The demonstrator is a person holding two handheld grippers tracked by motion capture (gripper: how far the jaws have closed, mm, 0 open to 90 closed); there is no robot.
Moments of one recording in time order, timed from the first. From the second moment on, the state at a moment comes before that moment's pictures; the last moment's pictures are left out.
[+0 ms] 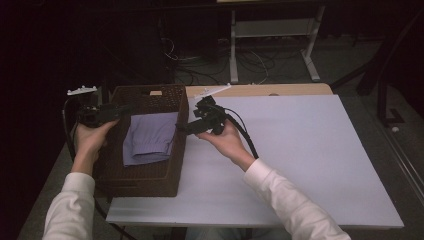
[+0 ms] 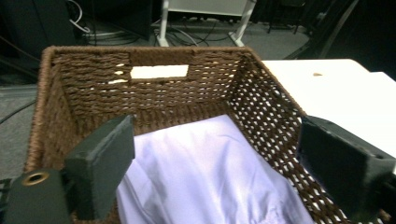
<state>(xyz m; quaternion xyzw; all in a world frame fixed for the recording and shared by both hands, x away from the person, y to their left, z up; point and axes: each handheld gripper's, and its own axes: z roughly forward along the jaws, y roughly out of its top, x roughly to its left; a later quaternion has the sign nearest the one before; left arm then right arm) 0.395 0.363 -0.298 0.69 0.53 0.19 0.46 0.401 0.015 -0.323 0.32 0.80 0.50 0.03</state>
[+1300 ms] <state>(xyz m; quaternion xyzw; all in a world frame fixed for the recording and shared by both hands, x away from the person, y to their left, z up) 0.341 0.289 -0.285 0.73 0.42 0.18 0.51 0.359 -0.127 -0.340 0.36 0.79 0.49 0.06</state>
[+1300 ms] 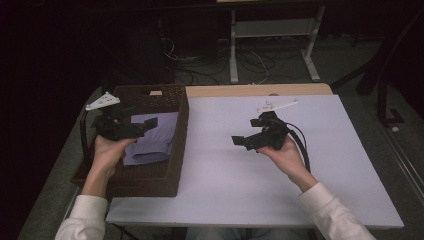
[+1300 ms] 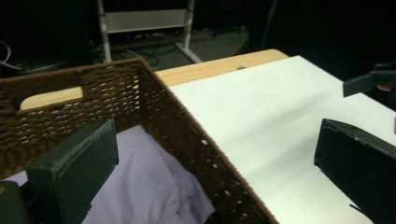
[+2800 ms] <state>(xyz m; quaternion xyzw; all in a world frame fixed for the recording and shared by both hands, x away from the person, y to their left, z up) 0.303 0.243 -0.324 0.79 0.36 0.15 0.48 0.292 -0.249 -0.390 0.41 0.74 0.53 0.10</state>
